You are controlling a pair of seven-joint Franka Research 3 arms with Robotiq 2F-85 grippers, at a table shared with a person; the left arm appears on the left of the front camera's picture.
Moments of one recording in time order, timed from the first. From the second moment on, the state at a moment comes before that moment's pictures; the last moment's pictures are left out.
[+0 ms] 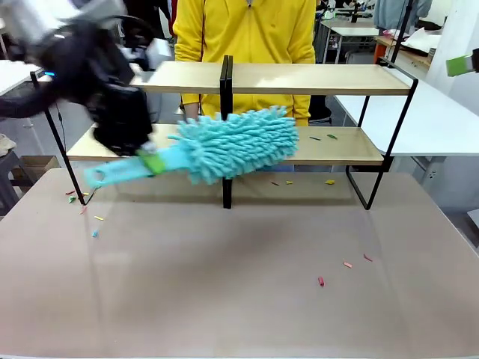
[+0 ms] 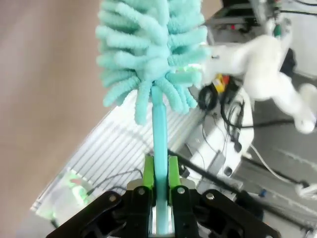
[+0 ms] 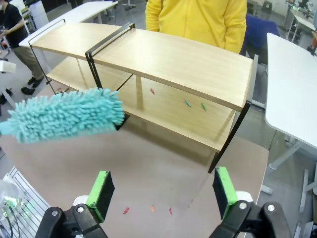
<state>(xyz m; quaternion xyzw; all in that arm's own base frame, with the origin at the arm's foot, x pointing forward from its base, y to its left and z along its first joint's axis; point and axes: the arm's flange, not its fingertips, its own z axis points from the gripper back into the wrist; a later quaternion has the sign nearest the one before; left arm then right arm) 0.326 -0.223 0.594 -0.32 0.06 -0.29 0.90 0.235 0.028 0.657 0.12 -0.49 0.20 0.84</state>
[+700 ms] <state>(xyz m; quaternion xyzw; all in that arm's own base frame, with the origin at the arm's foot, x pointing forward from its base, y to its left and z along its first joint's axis) 0.350 -0.323 0.577 -0.28 0.00 -0.16 0.95 0.235 0.028 0.657 0.12 -0.49 0.20 0.84</state>
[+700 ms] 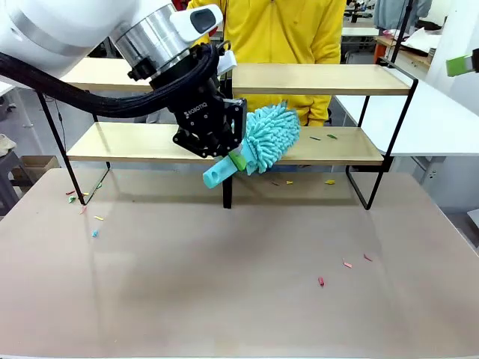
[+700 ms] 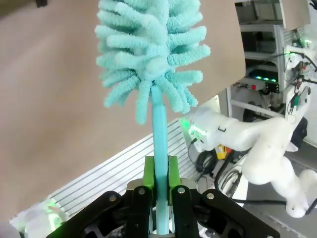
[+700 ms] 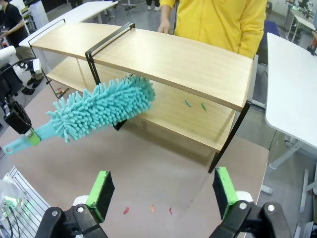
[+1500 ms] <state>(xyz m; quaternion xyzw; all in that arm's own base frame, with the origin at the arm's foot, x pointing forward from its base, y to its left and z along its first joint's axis) 0.365 -0.343 0.571 -0.24 -0.11 -0.10 0.96 0.235 0.028 0.657 0.12 -0.49 0.20 0.84</state>
